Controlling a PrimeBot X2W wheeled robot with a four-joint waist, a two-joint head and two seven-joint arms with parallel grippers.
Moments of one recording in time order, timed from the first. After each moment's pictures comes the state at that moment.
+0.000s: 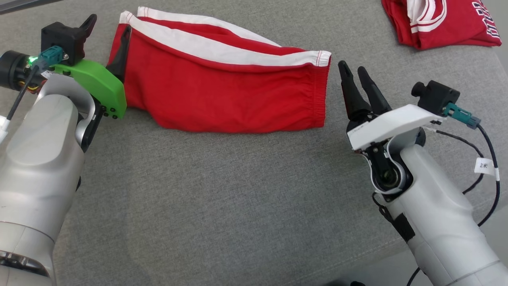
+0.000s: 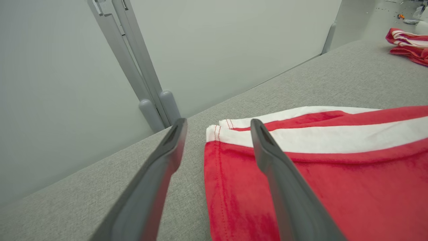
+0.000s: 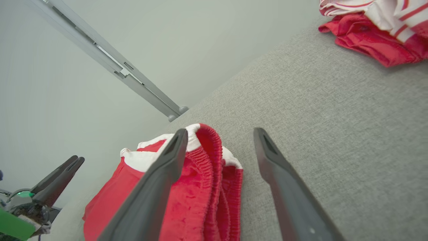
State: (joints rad) left arm -1.05 0.33 -0.65 0.95 -0.52 -0.13 -0.24; right arm -0.65 -0.13 0.35 0.52 0.96 0.13 -0.23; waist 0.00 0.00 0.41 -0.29
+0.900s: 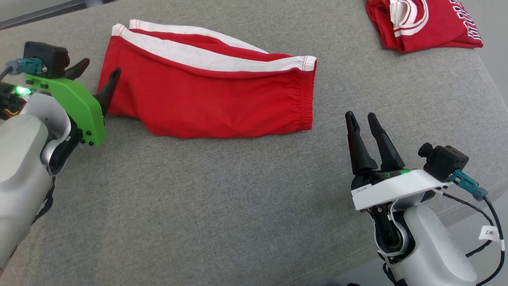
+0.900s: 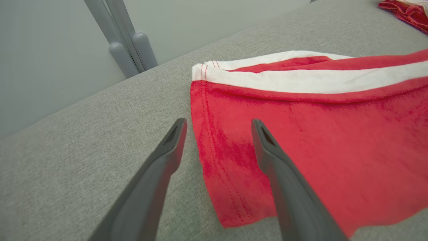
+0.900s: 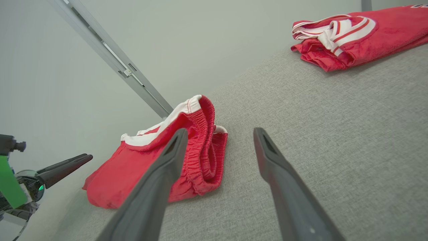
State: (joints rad) left arm -1.02 0.56 -0.96 0.74 -0.95 -0.13 0.00; right arm -0.30 -0.09 0.24 0.20 0.68 0.13 -0.26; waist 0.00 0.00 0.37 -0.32
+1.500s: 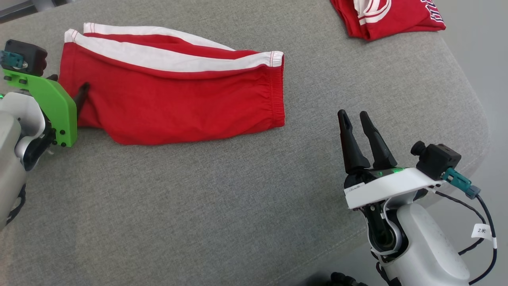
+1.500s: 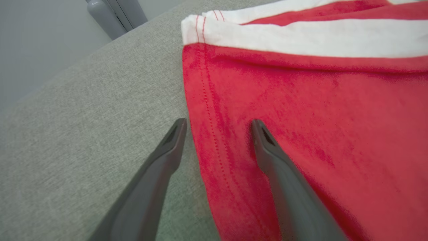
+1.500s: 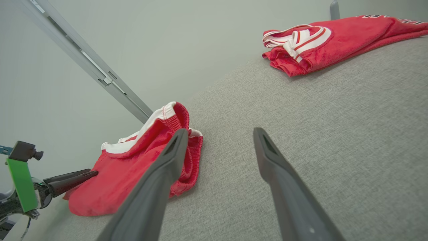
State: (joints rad) left arm -1.10 0.59 -1.11 0.88 -1.02 -0.13 0.14; right arm -0.31 -0.06 0.25 0.21 0.68 0.13 -0.26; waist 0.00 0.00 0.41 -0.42
